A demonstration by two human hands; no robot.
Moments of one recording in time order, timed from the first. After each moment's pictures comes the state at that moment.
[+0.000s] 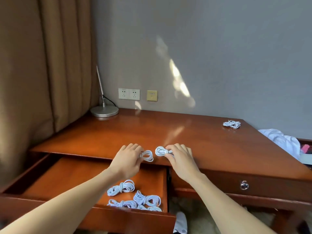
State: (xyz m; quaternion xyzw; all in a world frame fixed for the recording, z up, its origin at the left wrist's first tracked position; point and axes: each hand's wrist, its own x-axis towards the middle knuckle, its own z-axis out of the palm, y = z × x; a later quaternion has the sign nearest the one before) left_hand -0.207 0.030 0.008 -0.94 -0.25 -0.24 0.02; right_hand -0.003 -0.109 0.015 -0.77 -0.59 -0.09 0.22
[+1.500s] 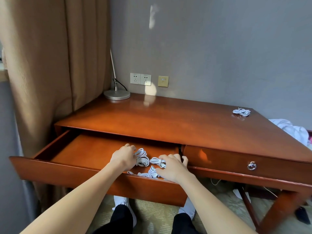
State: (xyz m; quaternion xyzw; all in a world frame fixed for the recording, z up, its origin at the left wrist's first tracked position) left_hand -0.268 0.025 -0.053 -0.87 -0.46 -0.10 -0.13; right_hand -0.110 -0.123 -0.041 -0.83 -0.54 0.12 0.10
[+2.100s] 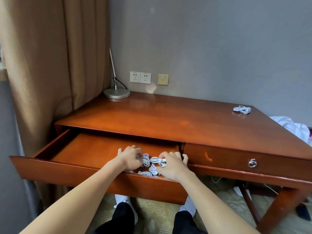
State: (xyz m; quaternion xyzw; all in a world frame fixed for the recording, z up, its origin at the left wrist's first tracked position) left_hand -0.266 0.021 -0.054 -0.91 -0.39 -0.04 -0.16; right_hand -0.112 -0.123 -0.042 -0.83 -0.53 0.12 0.12
